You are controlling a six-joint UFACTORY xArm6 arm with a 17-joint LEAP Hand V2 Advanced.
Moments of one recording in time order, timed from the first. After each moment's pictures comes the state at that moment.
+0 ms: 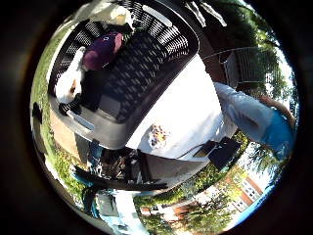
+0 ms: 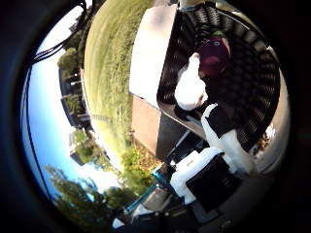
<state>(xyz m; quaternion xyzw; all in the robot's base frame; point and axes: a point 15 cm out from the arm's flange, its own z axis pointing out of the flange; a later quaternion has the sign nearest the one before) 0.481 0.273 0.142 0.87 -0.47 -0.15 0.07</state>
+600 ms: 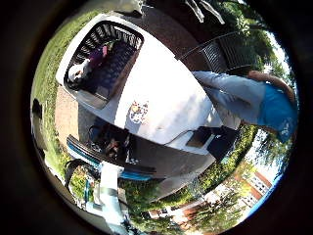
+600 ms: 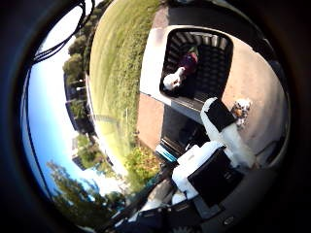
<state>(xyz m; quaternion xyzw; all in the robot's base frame) 0.454 0.082 0.263 0.84 -0.52 -0.14 0.08</state>
